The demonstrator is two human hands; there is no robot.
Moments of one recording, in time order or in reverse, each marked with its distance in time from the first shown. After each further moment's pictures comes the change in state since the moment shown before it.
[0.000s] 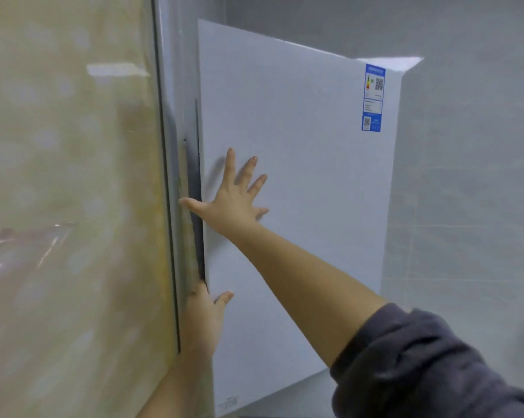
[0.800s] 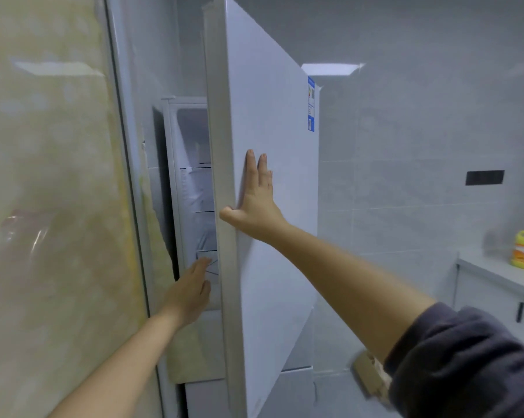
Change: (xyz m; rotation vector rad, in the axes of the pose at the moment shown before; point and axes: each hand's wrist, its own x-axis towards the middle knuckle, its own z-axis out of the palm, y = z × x) left_hand -0.089 0.033 -0.045 0.169 -0.404 0.520; right_hand -0.143 0.062 -0.139 0.133 0.053 -0.127
